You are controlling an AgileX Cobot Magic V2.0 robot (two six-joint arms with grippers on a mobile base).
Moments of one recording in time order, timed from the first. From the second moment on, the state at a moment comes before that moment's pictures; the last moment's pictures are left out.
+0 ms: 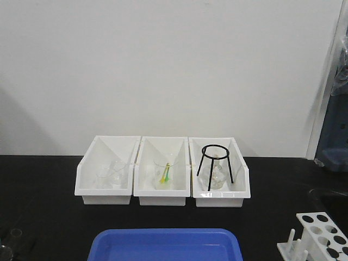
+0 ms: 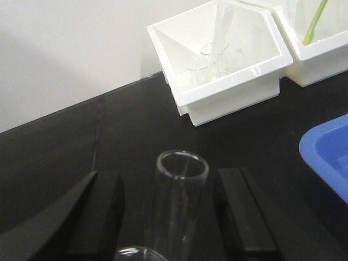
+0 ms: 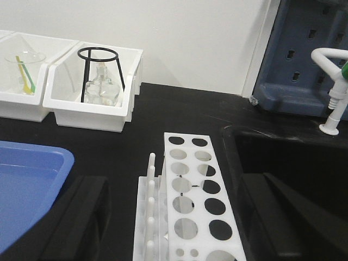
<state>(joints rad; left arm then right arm) -0.01 1.58 -0.33 0.18 -0.97 0.23 -0.01 0.46 -0.25 -0.18 0.10 0.01</state>
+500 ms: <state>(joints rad) -0.01 1.58 -0.33 0.17 -0.98 0.23 -0.01 0.46 -0.25 -0.18 0.10 0.01</state>
